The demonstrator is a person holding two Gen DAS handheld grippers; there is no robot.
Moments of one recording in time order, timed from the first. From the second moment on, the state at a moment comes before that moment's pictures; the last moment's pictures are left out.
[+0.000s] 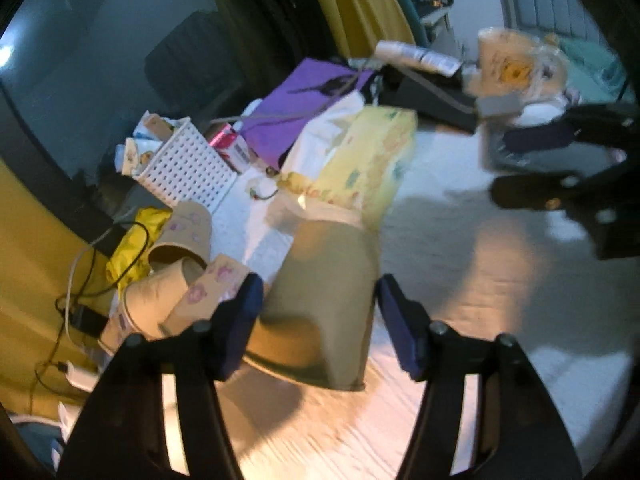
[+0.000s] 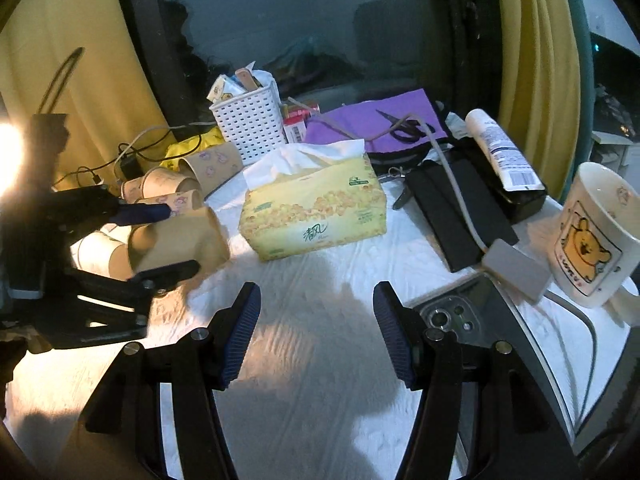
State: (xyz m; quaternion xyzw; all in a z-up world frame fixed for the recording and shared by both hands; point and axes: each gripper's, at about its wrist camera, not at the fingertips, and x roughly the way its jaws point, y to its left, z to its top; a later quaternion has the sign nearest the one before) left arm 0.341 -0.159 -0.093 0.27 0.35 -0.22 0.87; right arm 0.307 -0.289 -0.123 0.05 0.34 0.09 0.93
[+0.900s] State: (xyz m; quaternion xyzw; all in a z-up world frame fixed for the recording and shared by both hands) left arm 0.199 -0.135 -0.119 0.28 0.37 -0.32 0.83; right arm 0.241 -0.213 -0.159 0.00 0.40 0.15 0.91
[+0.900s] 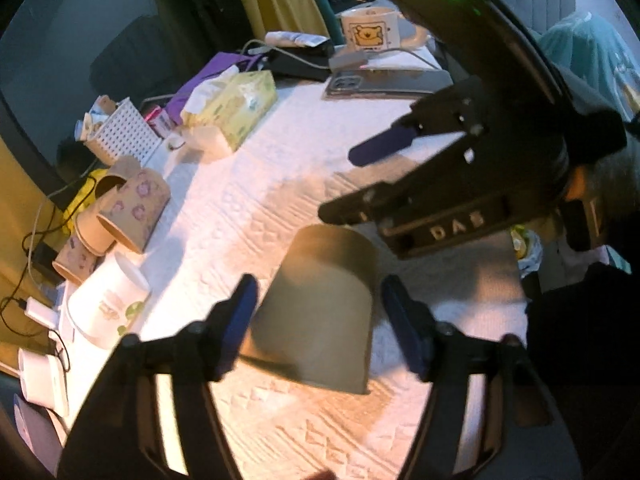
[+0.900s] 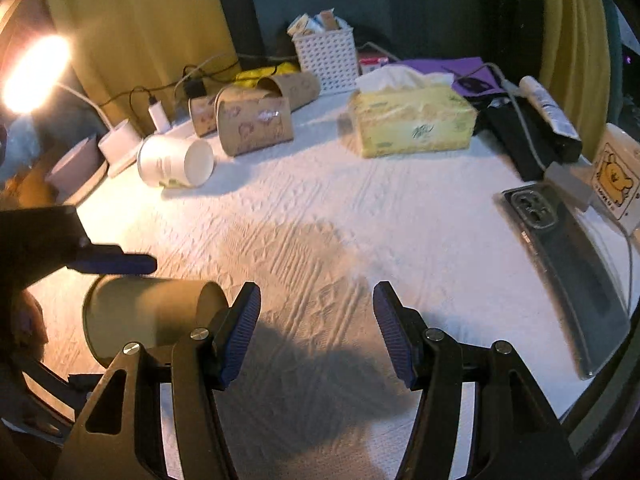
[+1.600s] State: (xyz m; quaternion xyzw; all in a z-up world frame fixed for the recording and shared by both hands) left arm 0.143 -0.013 -0.113 0.04 0.40 -0.21 0.89; right arm 0.191 -0.176 -0.132 -0.13 0.39 0.20 0.89
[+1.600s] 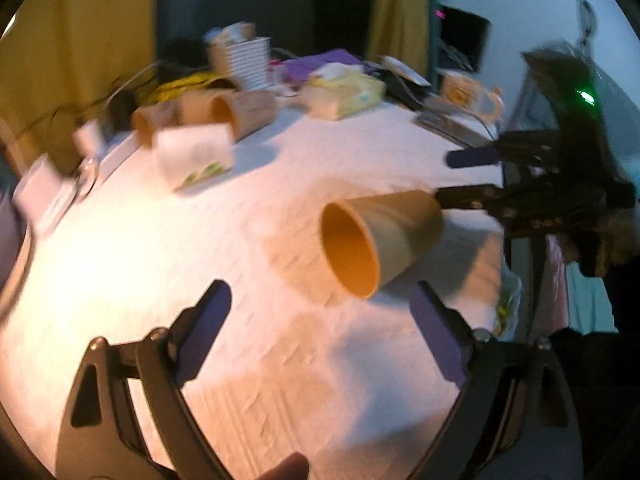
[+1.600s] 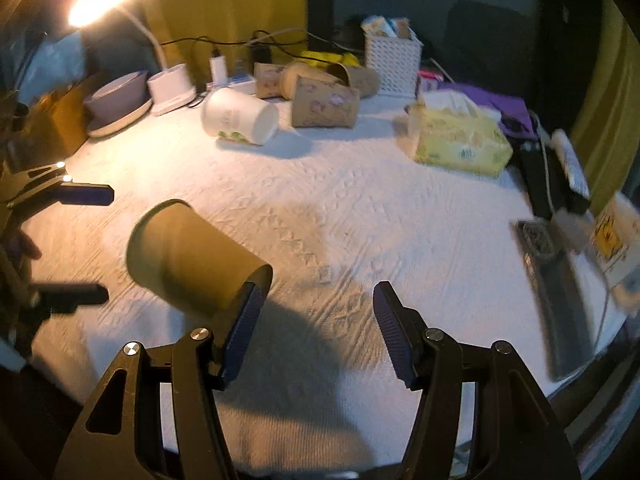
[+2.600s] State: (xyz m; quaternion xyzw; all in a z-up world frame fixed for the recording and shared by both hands) left arm 0.134 0.060 -0.131 -0.11 0.38 -0.15 0.91; right arm 0.185 -0.030 -0.172 -0.45 0.41 0.31 0.73
